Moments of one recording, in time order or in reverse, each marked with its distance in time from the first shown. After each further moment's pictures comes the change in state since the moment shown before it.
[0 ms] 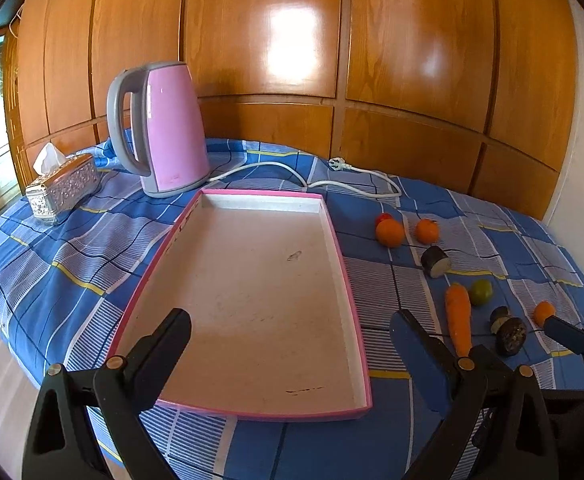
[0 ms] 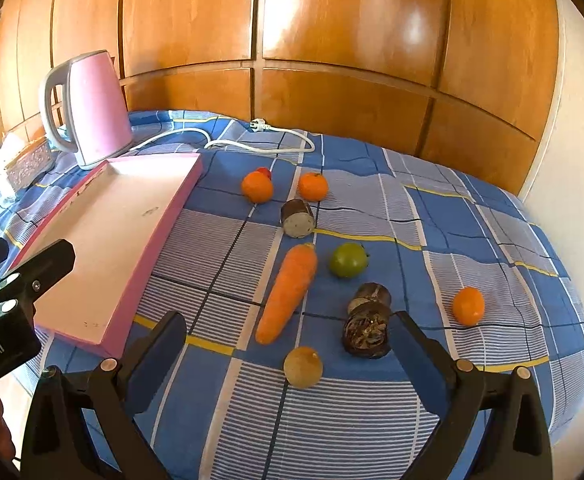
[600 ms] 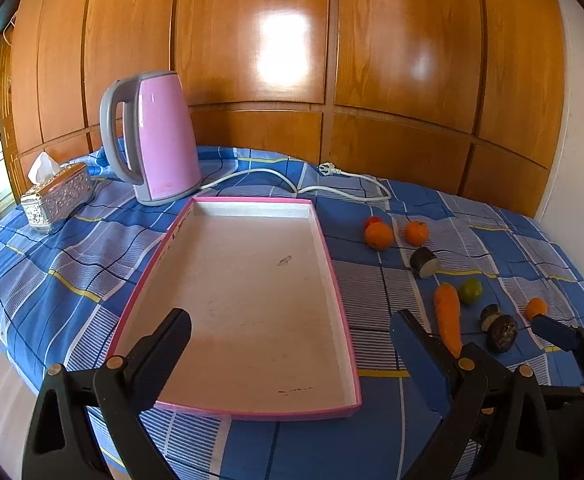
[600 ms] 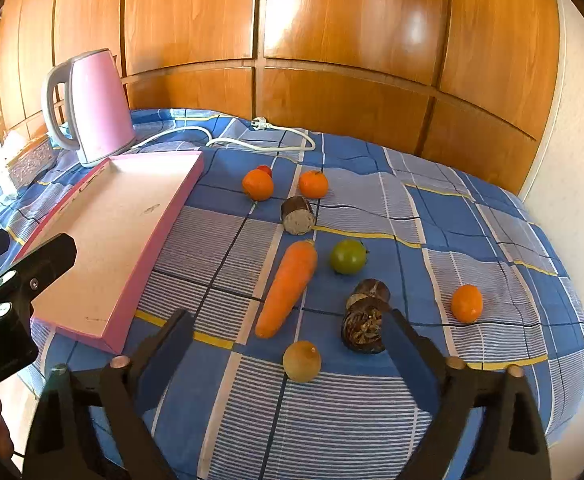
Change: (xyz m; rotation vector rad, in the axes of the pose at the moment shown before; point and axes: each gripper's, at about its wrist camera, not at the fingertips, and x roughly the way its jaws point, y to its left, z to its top) left arm -0.007 -0.005 0.000 0.017 -0.019 -0.024; right arm -0.003 0.001 -0.003 -0.004 0.003 0.001
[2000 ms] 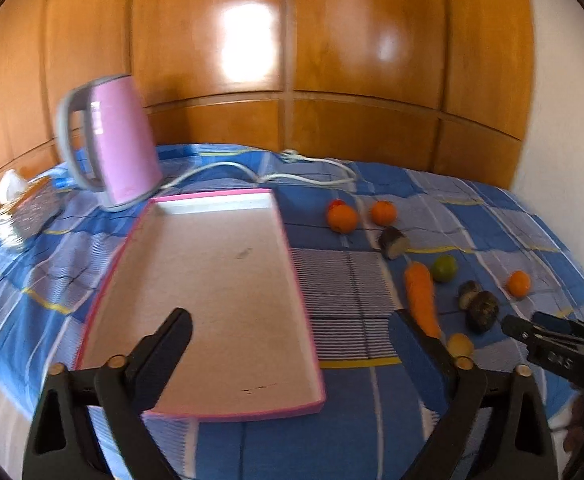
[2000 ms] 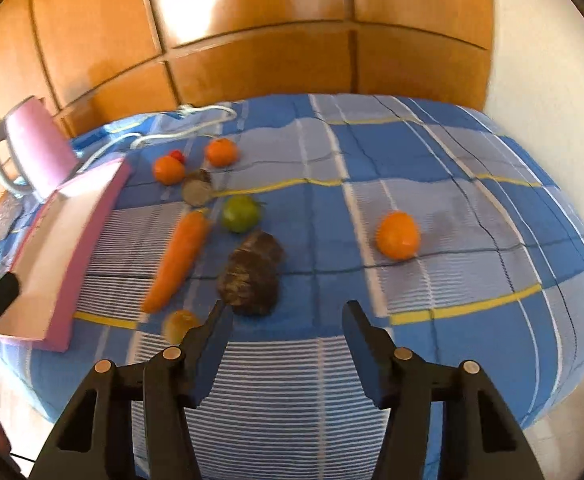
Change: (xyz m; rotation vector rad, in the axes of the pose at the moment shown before) left arm 0.010 -0.029 -0.002 0.115 0.051 -0.117; right arm 0.016 -0.097 -0.027 0.265 0.117 -0.014
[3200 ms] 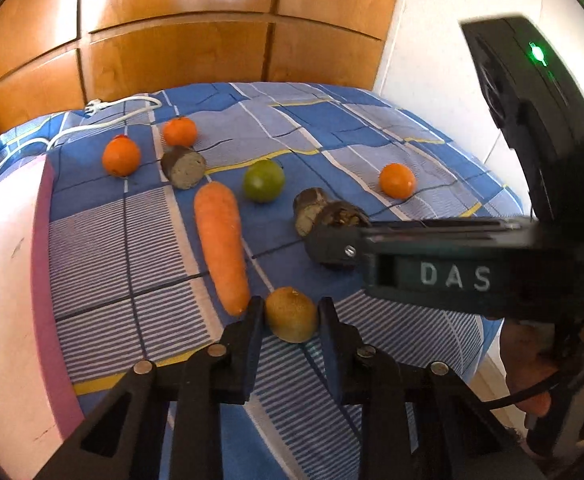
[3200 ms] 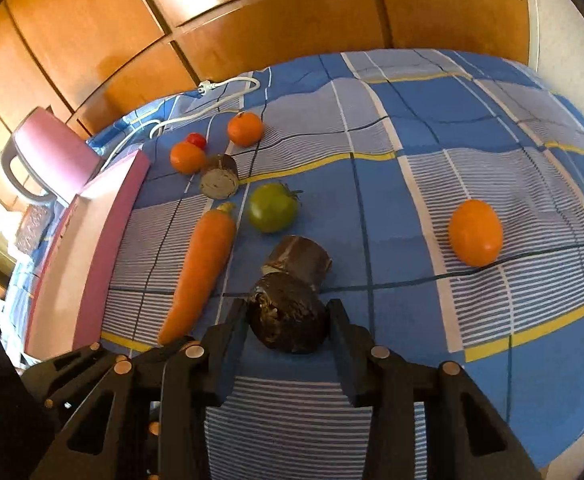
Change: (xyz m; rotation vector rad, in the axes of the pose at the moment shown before) left arm 0.073 -0.099 -0.022 0.247 0.237 -0.450; right arm 0.043 0.004 0.021 0.042 0.131 0.210
